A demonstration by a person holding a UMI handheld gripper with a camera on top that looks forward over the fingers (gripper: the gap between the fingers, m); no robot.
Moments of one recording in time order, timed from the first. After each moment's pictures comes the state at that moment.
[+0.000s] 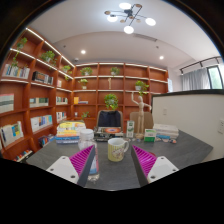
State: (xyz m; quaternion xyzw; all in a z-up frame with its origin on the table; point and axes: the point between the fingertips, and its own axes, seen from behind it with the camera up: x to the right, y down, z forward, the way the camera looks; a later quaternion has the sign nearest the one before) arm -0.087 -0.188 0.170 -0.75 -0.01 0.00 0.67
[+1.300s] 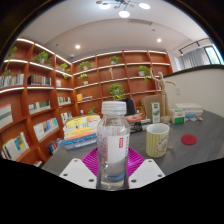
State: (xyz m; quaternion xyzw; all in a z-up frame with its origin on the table) arm -0.218 -0.066 0.090 -0.77 0.03 0.08 0.63
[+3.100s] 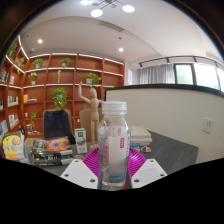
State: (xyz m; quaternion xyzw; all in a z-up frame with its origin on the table) arm 0.088 0.018 0.171 -0.74 0.19 -0.19 0.62
